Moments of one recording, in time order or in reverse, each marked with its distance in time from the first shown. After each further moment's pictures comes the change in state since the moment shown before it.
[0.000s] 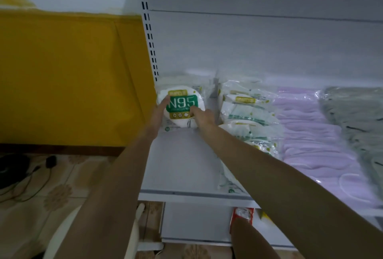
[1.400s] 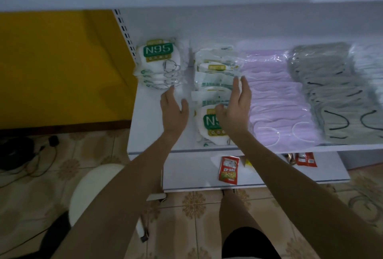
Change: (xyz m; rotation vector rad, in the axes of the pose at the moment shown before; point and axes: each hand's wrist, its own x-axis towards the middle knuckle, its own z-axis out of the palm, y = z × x) left_hand -0.131 -0.012 0.097 0.651 0.153 0.382; right_hand -0.077 0.064 -0.140 -0.605 0.561 -0.944
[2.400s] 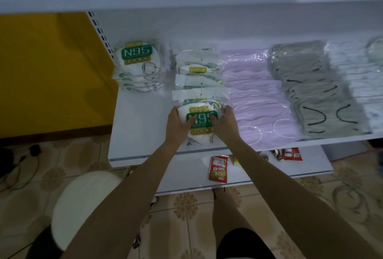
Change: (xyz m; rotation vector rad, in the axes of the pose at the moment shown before) left_hand -0.023 0.007 0.048 -0.274 -0.273 -0.279; right_hand -0.018 0.035 -0.014 0.240 -0.432 0.668
